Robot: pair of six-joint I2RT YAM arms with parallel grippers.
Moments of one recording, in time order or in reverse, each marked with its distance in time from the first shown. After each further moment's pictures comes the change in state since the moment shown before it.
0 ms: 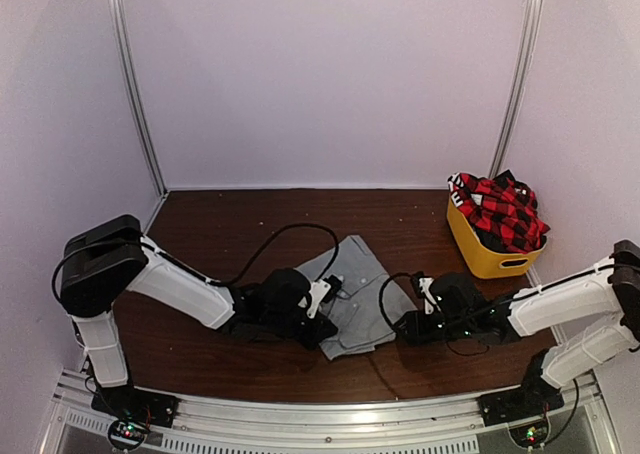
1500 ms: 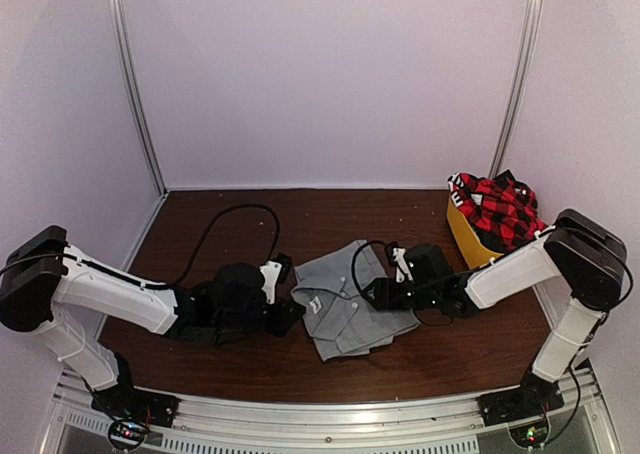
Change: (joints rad) left arm 0.003 -0.368 -0.248 0.010 -0.234 -0.175; right arm -0.109 0.386 0.296 0.236 -0.114 -0.071
